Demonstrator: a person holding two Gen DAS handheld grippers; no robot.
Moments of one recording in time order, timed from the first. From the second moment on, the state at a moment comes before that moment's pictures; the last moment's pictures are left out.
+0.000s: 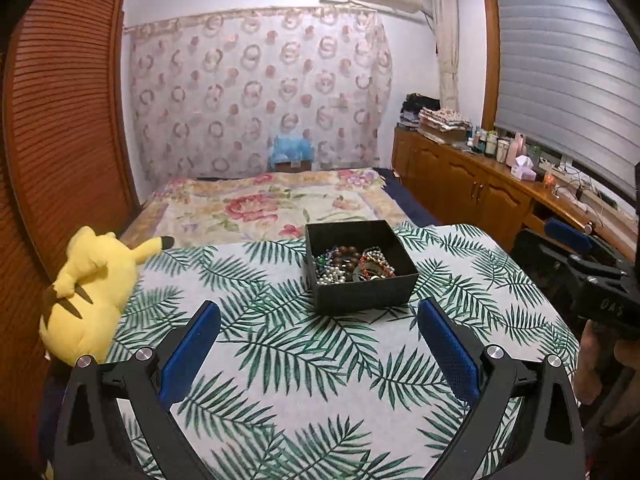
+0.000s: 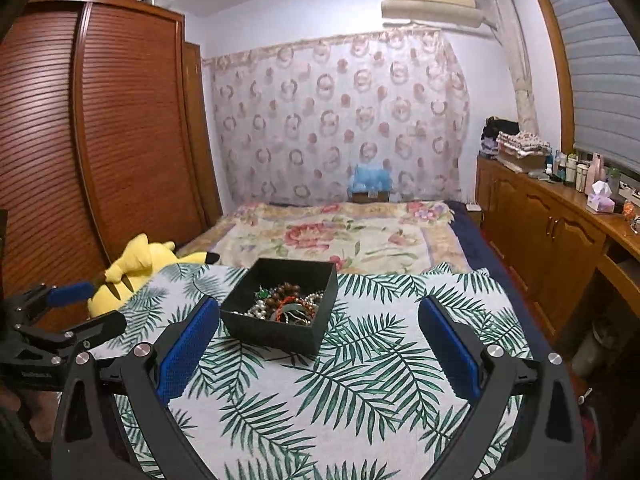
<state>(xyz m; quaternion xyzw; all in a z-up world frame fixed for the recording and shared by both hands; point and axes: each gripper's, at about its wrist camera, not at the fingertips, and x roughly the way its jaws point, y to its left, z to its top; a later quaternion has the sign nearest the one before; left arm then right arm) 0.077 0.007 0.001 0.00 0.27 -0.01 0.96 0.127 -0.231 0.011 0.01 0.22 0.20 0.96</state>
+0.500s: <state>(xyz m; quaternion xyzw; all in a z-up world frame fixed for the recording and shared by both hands) 0.064 0.015 0.007 -0.01 0.26 0.01 0.97 0.099 -0.230 0.016 0.00 0.20 0.19 0.96</state>
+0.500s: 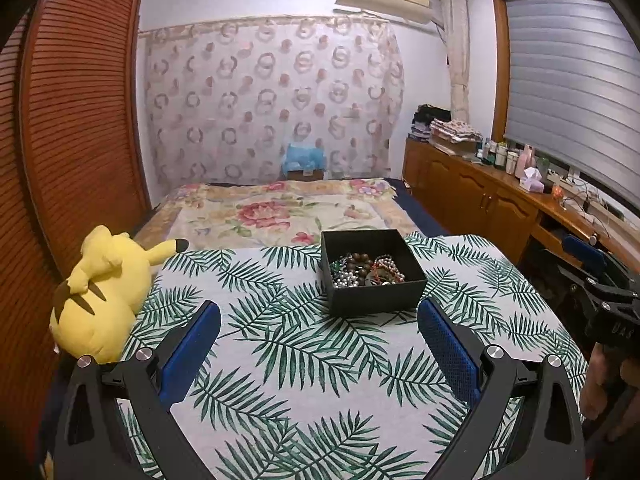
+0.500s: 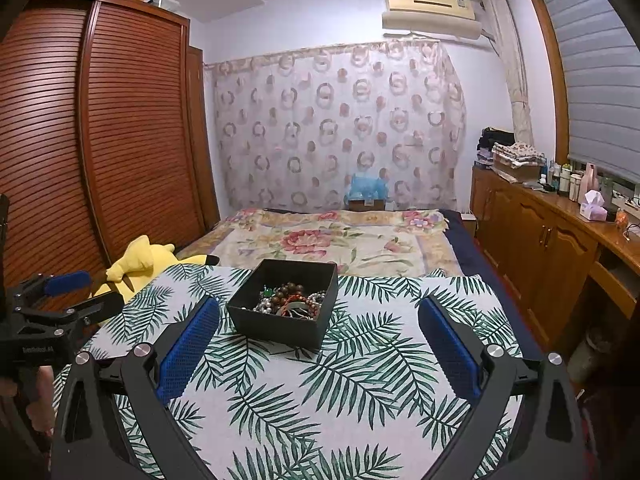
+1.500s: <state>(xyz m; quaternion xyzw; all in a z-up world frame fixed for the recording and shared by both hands) 0.064 0.016 0.008 -0.02 0.26 0.01 0.97 0.094 -0.226 0.006 0.00 0.21 0.19 0.96</state>
